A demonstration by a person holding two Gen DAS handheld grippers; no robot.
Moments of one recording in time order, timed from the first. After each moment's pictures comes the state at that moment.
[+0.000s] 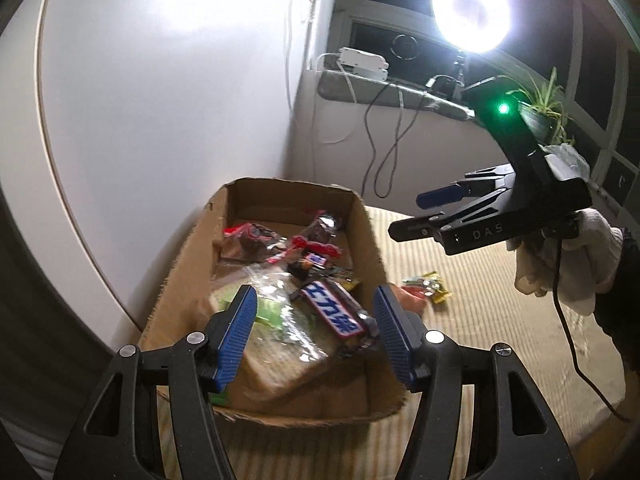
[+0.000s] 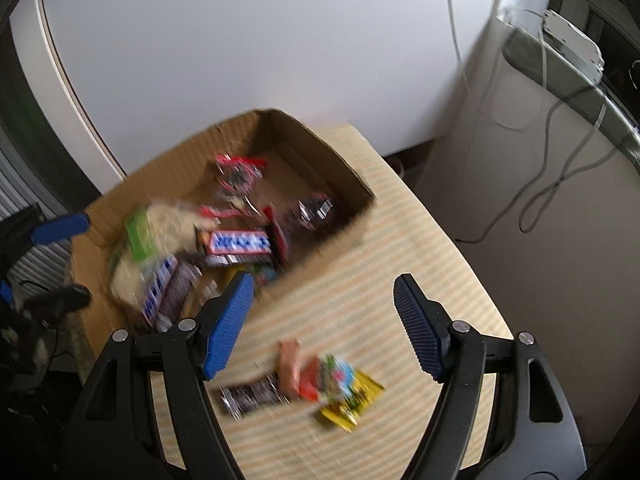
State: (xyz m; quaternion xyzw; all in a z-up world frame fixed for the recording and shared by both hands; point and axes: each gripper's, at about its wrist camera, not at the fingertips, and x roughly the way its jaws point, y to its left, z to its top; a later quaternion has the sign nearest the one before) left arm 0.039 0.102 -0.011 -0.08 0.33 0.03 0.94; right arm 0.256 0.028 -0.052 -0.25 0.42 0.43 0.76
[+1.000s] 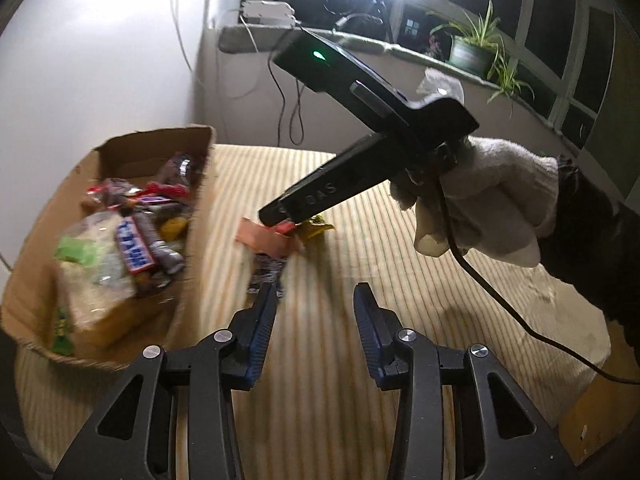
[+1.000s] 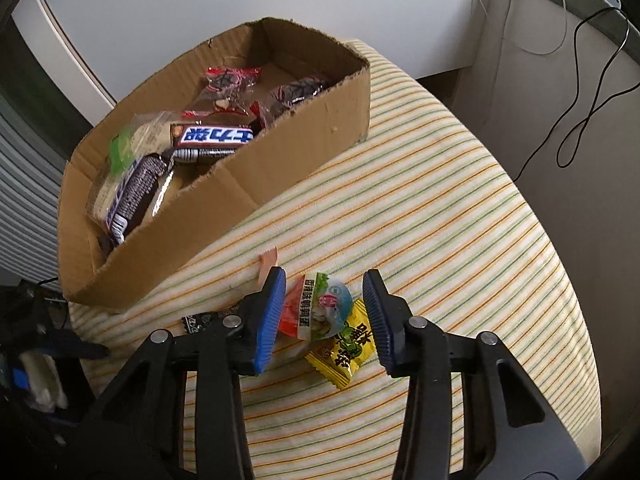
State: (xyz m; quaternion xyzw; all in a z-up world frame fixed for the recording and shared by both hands) left arm 0.060 -0.014 -0.049 -0.05 0.39 -0.06 0.92; right arm 0.262 -0.005 -0.118 -0.24 0.49 0.46 0.70
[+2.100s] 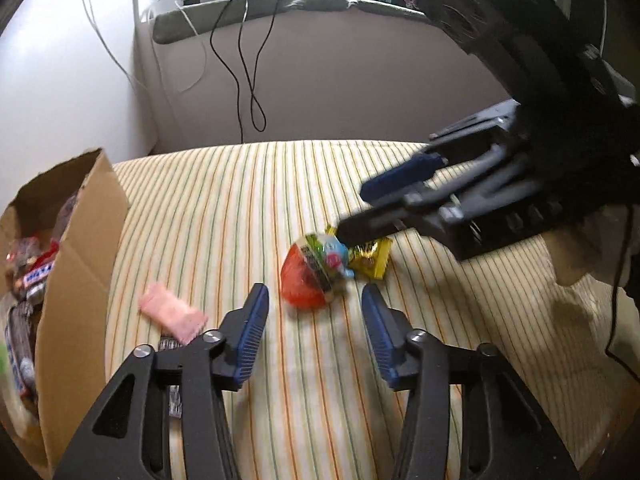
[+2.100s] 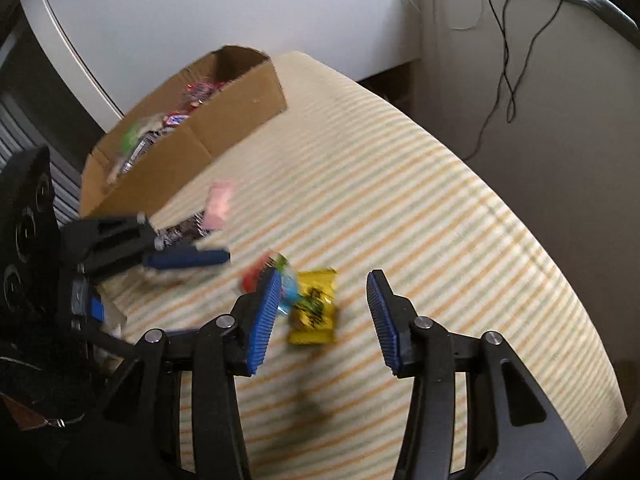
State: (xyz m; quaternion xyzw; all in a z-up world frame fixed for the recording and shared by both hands) left arm 0.148 -0.074 -0.083 0.01 0.42 -0.09 0.90; right arm 0.275 -0.130 -0.106 -0.17 0.48 0.46 0.73
